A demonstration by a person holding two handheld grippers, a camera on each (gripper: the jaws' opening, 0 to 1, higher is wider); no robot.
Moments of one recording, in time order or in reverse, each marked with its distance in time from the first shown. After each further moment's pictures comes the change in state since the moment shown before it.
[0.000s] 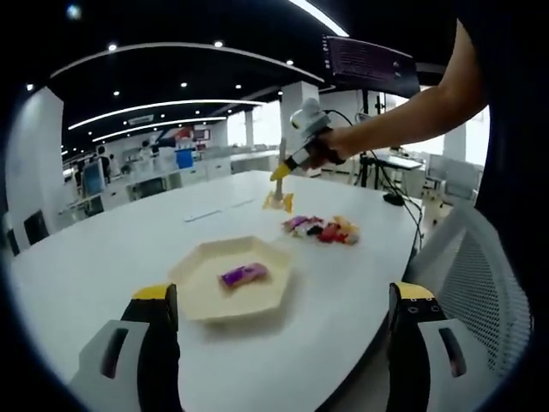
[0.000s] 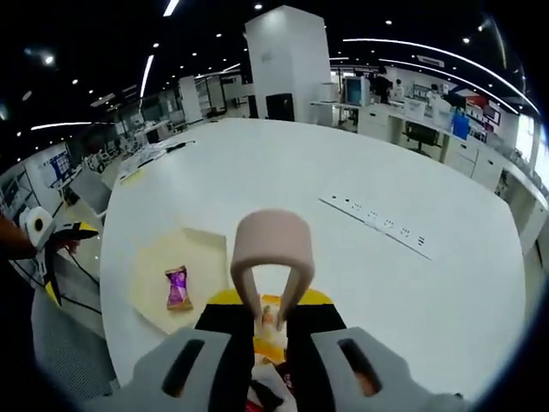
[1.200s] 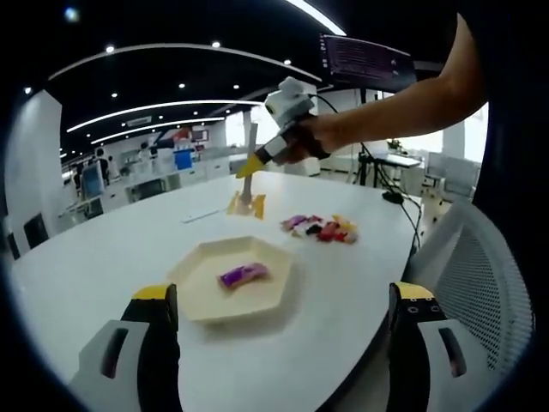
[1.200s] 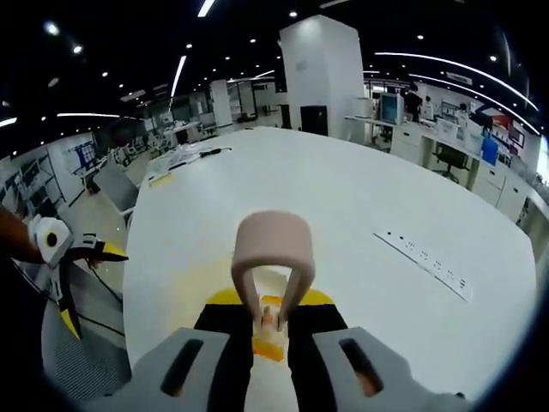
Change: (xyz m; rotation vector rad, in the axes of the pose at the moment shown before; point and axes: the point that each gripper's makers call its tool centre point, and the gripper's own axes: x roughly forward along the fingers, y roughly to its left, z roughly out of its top) left arm 0.001 -0.002 -0.002 0.021 0.006 -0.003; right arm 0.039 0.093 0.053 -0.095 -0.054 0.130
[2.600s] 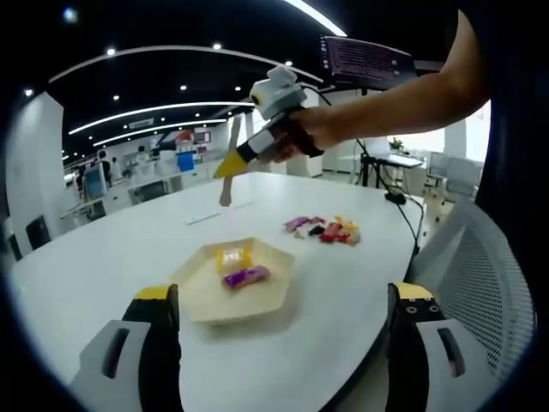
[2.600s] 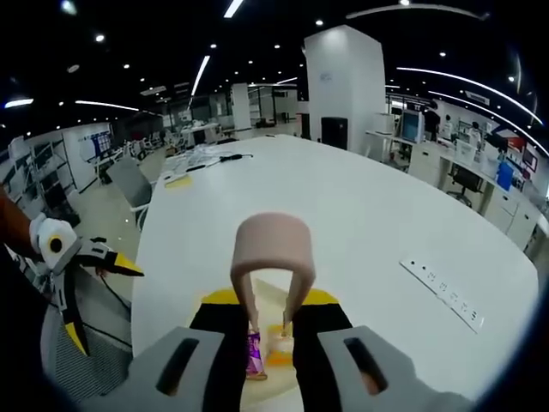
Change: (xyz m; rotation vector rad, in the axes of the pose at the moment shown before) left arm -0.001 0.002 0.001 0.007 -0.006 0.013; right arm 0.015 0.038 0.029 -0.084 -0.048 0.066
